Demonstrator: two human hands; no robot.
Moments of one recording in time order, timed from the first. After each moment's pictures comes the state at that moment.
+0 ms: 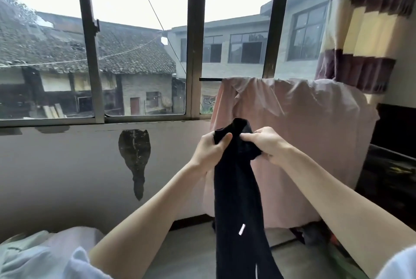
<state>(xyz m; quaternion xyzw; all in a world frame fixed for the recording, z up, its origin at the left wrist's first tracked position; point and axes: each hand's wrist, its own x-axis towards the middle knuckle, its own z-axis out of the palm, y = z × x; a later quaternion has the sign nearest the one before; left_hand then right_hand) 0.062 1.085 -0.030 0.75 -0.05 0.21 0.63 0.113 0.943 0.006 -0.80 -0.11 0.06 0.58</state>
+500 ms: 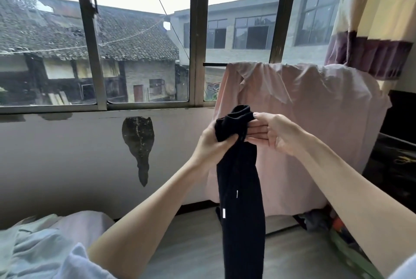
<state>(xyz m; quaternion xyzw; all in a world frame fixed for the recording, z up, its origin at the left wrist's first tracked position) 0.069 1.092 -0.056 0.73 -0.09 0.26 0.63 0.125 0.935 0.000 -0.69 -0.14 0.15 0.69</state>
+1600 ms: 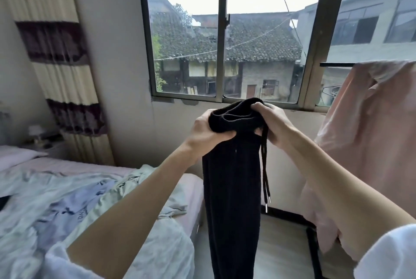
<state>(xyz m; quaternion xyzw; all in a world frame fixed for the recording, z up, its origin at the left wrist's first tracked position) -0.106 1.159 -0.025 0.76 0.16 0.39 0.50 0.054 1.084 -0.003 -0.62 -0.32 0.23 0.67</state>
